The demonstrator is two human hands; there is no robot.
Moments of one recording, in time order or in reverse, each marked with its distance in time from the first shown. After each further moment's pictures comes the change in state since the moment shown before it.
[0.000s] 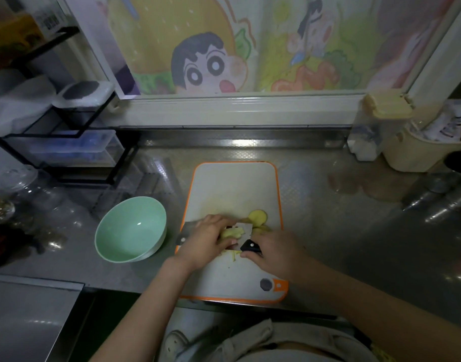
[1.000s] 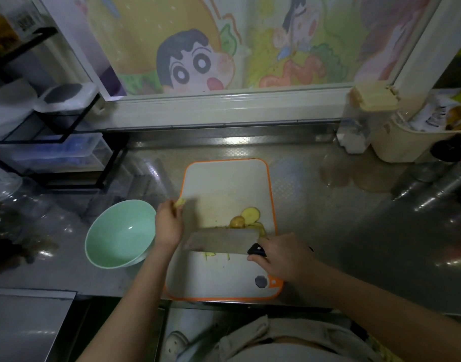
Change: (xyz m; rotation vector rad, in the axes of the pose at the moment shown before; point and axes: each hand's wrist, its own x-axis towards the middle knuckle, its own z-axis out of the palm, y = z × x) left_hand 0.019 -0.048 -0.013 -0.224 0.493 -0.555; right_hand -0.022 0.010 -0.012 0.055 -0.194 0.084
